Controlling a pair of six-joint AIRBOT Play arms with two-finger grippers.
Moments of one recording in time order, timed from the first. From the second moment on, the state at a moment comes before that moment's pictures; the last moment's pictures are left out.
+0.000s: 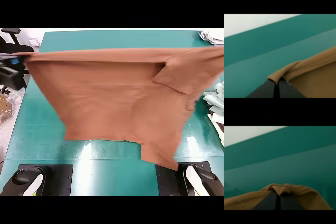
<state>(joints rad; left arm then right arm) -0.12 -0.59 1.09 1.27 -0.76 -1.21 -0.41 -0.75 1.25 -0.92 1.09 1.47</state>
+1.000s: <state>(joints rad) -0.12 -1.29 1.01 1.27 -0.11 -1.14 -0.18 -1.31 1.10 -0.91 0.43 1.29</state>
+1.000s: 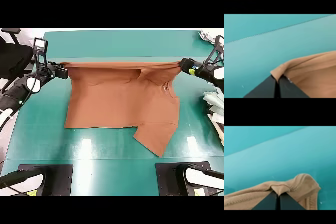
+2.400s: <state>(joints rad) -0.12 -1.41 1.01 1.30 -0.61 -1.15 -0.25 -1.33 0.93 -0.92 0.68 1.24</state>
